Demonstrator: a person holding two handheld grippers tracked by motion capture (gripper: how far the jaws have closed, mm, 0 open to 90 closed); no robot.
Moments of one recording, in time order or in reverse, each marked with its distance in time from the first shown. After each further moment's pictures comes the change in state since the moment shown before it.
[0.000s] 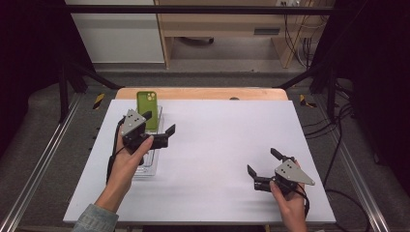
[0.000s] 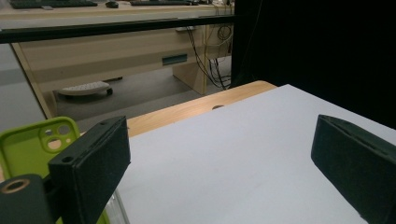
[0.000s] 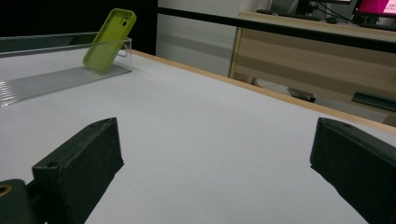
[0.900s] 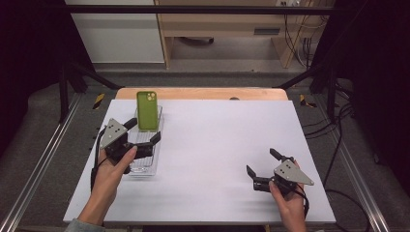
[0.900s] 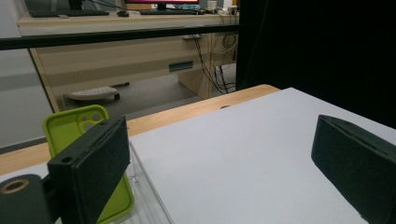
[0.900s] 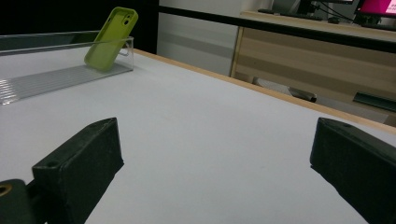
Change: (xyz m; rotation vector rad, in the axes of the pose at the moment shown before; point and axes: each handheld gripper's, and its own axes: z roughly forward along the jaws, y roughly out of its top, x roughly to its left) left arm 0.014 -0.013 -0.039 -0.040 0.024 -0.001; right arm 0.002 0.000 0.001 0.003 0.004 -0.005
